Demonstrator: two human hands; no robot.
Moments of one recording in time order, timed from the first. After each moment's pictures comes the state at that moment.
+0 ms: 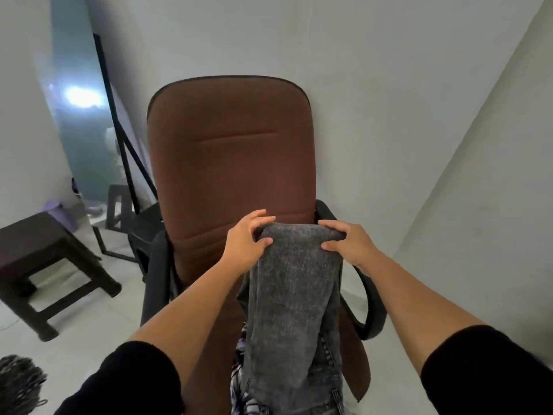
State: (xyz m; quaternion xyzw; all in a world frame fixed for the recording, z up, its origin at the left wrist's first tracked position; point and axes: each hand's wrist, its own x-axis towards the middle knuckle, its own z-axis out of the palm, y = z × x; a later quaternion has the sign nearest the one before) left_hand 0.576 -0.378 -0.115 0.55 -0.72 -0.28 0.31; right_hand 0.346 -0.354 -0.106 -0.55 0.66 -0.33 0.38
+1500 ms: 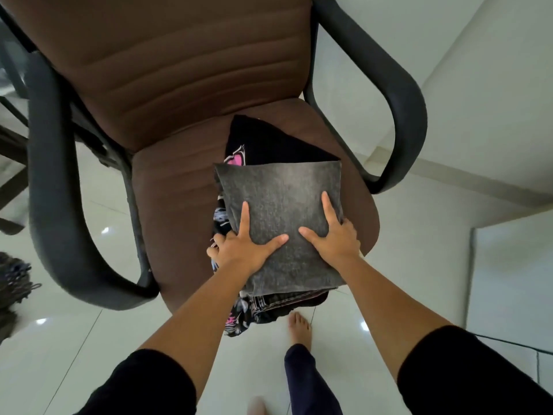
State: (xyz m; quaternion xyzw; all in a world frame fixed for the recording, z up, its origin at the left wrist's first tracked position) left_hand 0.553 -0.267 -0.428 0.71 -0.61 -0.33 -0.12; right_hand 0.369 -0.235 -0.439 -0.47 0.81 -0.09 0.33
